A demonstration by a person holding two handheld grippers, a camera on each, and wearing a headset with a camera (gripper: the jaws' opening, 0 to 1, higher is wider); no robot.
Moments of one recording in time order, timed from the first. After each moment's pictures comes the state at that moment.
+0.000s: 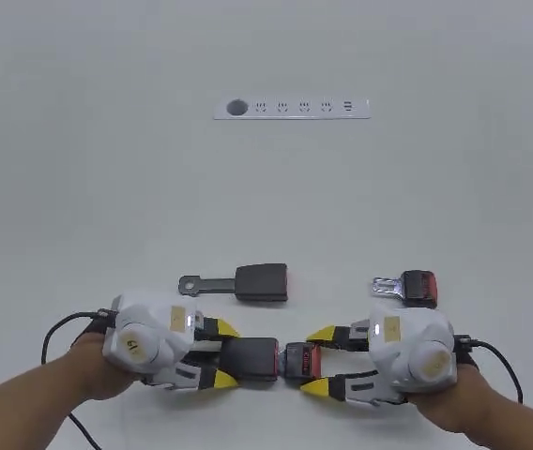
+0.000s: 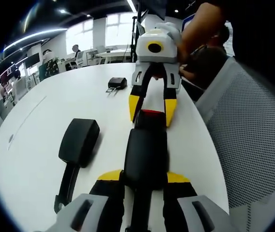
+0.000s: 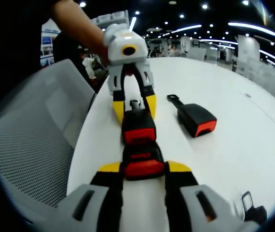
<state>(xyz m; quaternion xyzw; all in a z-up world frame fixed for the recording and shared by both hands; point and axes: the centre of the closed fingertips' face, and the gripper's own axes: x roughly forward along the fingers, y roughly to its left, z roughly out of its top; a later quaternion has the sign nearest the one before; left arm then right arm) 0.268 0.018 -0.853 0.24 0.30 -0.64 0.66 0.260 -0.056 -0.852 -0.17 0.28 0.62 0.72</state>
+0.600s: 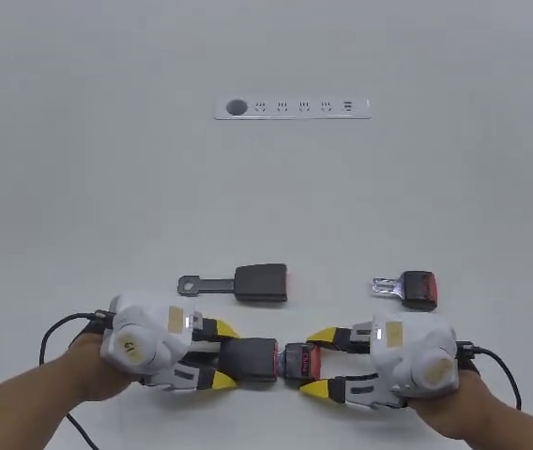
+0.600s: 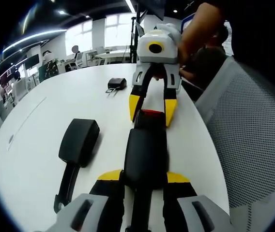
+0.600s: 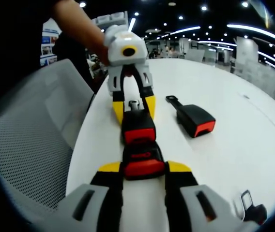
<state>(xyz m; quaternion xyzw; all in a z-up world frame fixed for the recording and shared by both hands) 0.267 0.019 -0.852 0.23 0.30 -0.64 0.67 0.261 -0.055 -0.852 -0.17 0.27 0.61 0.72</state>
